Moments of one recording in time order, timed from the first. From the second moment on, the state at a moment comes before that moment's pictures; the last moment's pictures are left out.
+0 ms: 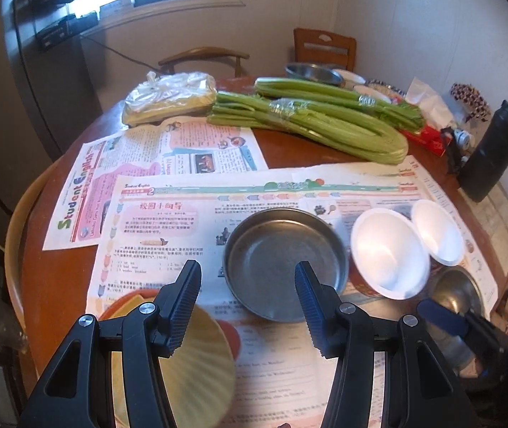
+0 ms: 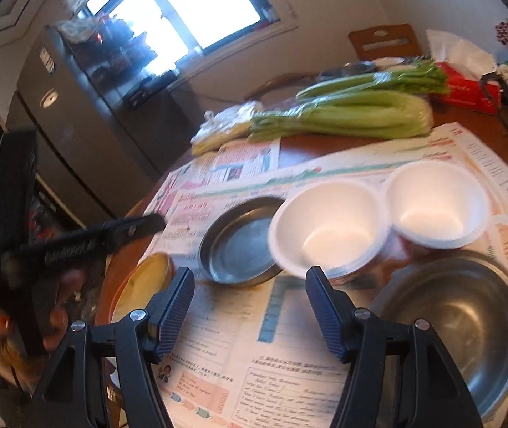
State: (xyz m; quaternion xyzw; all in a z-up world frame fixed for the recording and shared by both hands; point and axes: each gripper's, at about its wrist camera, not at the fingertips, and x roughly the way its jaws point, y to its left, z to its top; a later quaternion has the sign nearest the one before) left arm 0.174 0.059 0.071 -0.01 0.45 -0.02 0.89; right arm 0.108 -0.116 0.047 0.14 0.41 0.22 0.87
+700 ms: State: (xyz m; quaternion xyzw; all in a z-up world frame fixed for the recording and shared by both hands) left arm 0.243 0.086 0.001 -0.05 0.53 -0.06 0.85; right arm 0.159 -0.069 -0.005 0.15 0.48 0.17 0.85
